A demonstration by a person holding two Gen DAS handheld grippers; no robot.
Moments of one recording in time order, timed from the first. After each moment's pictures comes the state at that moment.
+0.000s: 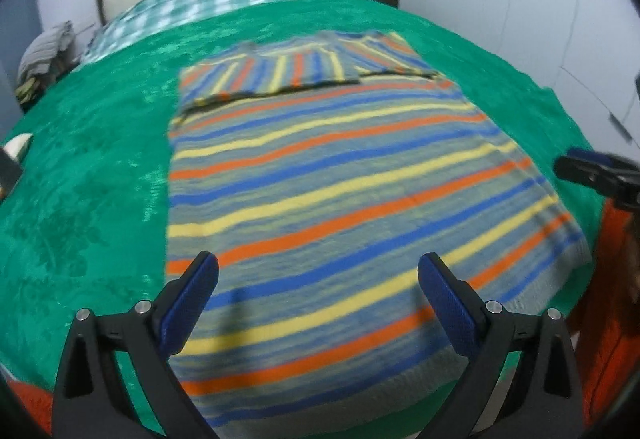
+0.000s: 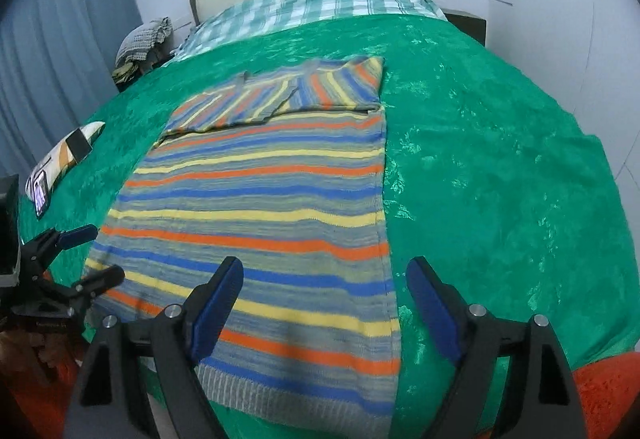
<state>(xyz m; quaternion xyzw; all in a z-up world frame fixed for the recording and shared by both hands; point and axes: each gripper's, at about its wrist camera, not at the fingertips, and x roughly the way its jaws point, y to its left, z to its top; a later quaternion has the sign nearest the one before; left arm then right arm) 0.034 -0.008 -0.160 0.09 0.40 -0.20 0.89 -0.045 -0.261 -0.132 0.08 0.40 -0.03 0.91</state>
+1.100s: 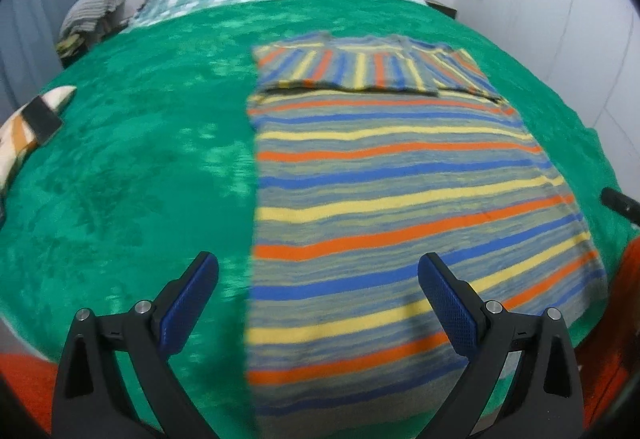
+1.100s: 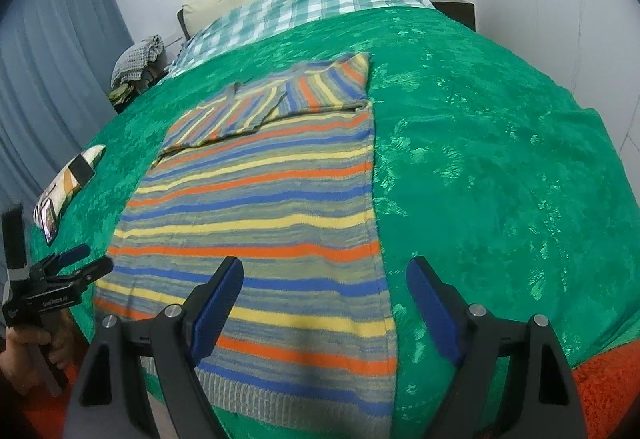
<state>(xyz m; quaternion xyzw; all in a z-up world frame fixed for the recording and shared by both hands) 0.048 0.056 -0.152 0.04 0.43 -0.12 0.90 -0.044 -0.284 -0.131 0.14 0.39 -0.04 0.91</state>
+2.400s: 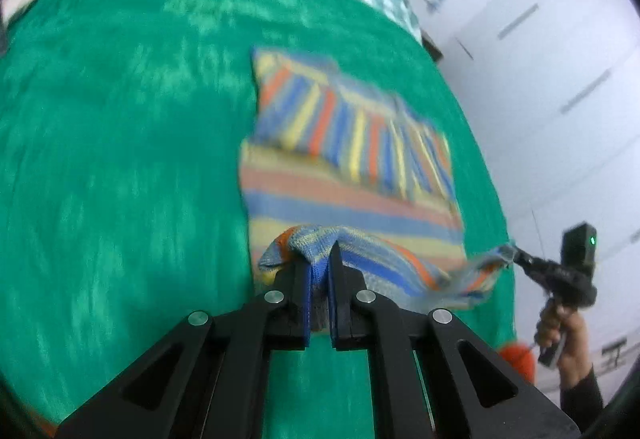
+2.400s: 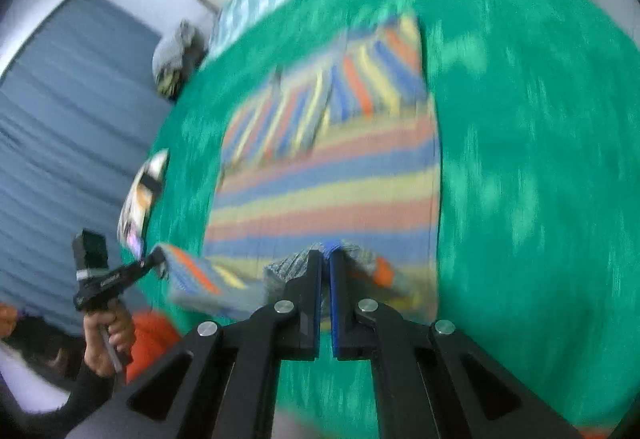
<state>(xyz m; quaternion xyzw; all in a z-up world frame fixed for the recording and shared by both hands) 0.215 0.106 -0.108 -0.19 0.50 -0.22 0.82 0.088 -0.335 -0.093 0.27 0.47 0.09 0.84</state>
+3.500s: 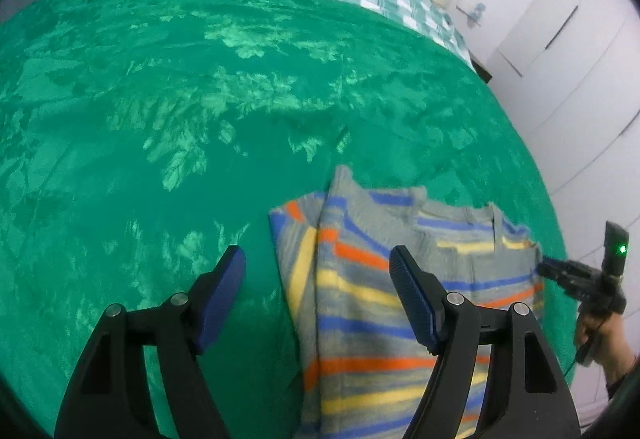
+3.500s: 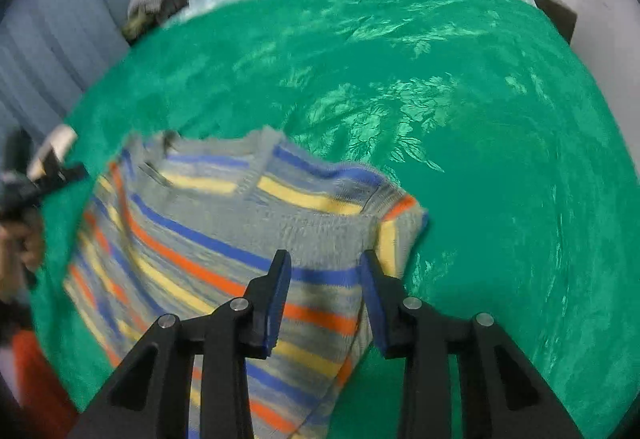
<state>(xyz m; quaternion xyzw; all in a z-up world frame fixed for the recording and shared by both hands) 0.410 0.081 -0.139 -0.13 0.47 -0.15 0.86 0.330 -0.343 -0.123 0.01 0.52 0.06 0.85</state>
